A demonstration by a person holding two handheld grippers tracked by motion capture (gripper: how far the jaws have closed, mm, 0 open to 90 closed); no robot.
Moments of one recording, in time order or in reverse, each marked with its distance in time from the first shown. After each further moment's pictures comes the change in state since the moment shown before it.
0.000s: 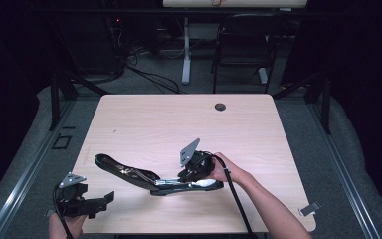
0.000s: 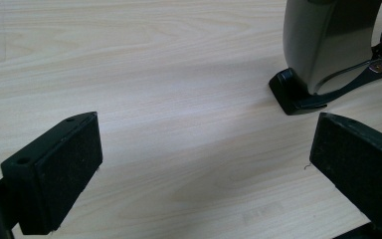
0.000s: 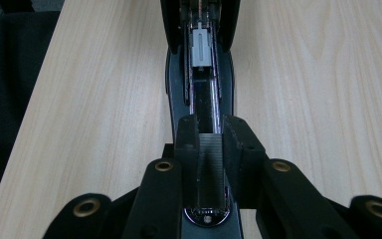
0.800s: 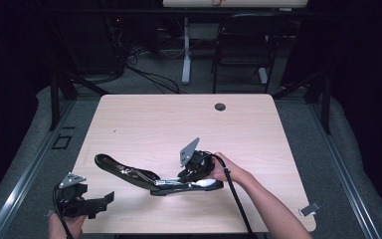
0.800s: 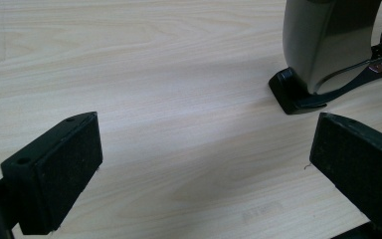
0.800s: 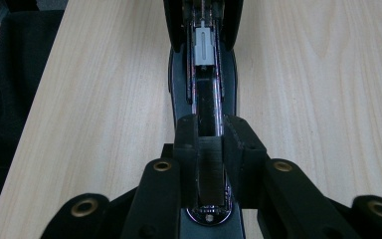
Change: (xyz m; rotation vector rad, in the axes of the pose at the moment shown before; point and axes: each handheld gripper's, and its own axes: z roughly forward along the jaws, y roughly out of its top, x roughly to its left) left arm 0.000 0.000 0.000 -0.002 0.000 -0.001; right arm -0.001 0.000 0.000 0.004 0.016 0.004
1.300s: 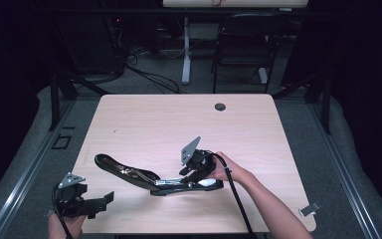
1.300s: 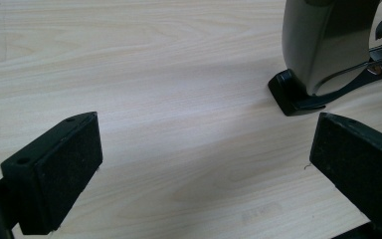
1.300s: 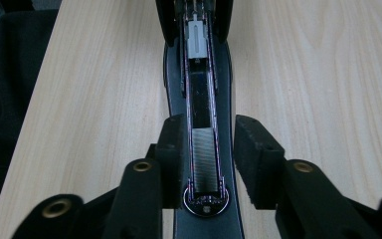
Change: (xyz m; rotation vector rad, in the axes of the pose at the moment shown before) left arm 0.001 0.000 -0.001 -0.009 -0.002 -0.007; right arm -0.003 -0.002 -0.004 0.016 -0.008 0.031
